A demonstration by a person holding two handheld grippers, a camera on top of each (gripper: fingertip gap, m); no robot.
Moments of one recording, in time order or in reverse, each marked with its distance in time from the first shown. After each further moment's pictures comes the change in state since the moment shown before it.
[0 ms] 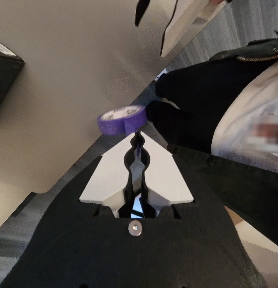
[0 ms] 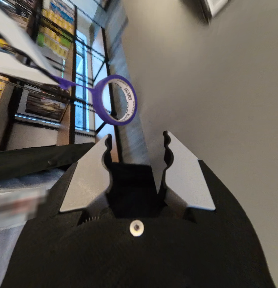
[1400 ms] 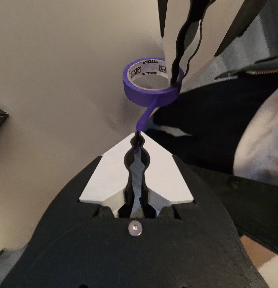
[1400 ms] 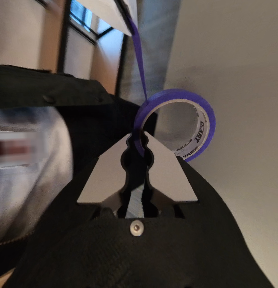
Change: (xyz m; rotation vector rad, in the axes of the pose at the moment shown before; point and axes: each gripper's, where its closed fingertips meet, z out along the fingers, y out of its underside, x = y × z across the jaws) left arm 0.027 -0.066 0.057 0.189 -0.001 0.015; right arm -0.008 0.070 -0.033 -0.510 -0.137 -0.371
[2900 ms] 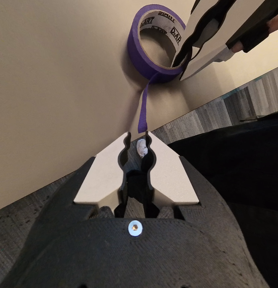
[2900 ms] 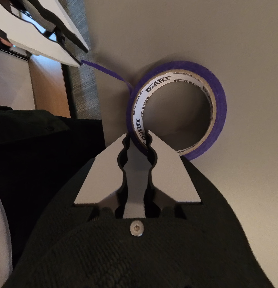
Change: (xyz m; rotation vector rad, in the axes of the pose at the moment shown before) left arm -0.016 0.052 0.091 0.440 -0.011 -0.309; right arm 0.077 0.034 0.028 0.035 0.330 0.170
